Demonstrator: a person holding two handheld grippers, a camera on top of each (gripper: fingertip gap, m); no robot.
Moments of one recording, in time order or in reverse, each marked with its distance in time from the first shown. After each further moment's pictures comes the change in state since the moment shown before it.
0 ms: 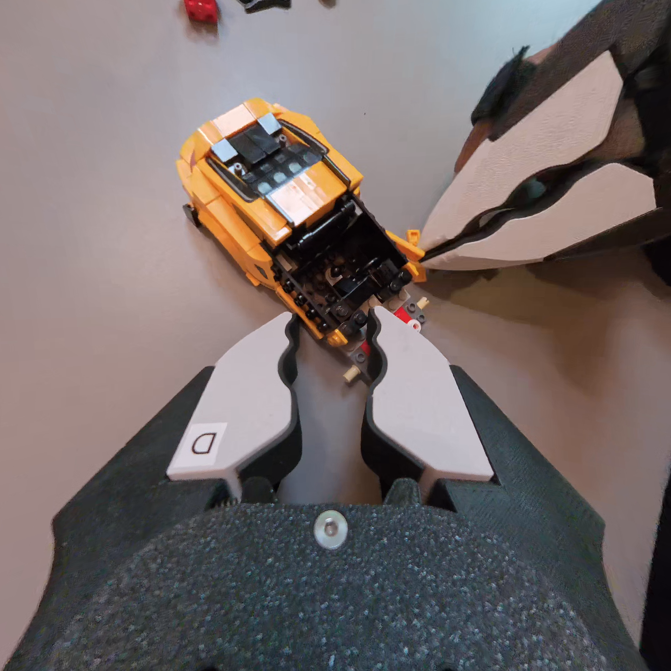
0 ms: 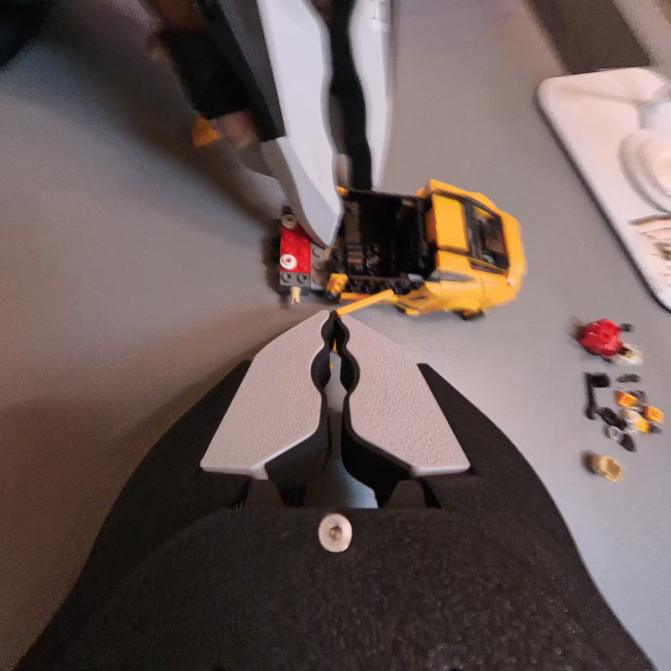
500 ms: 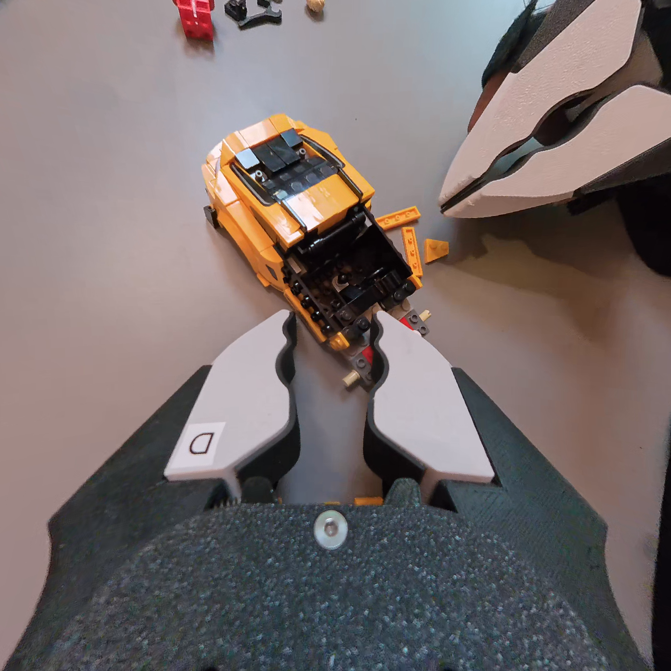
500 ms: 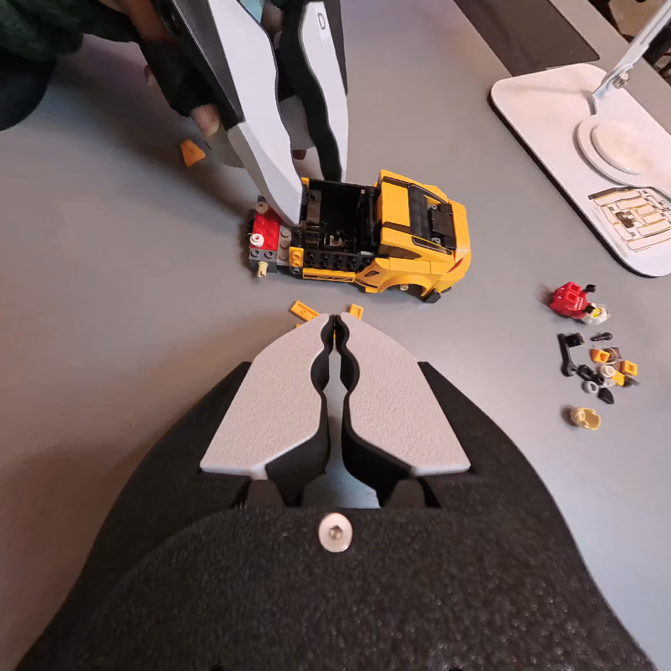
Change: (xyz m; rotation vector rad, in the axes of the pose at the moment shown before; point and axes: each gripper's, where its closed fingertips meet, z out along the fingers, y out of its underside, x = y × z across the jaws) left arm -0.001 -0.001 -0.006 0.025 0.030 0.035; right arm 0.013 0.003 -0.023 0.060 0.017 0.090
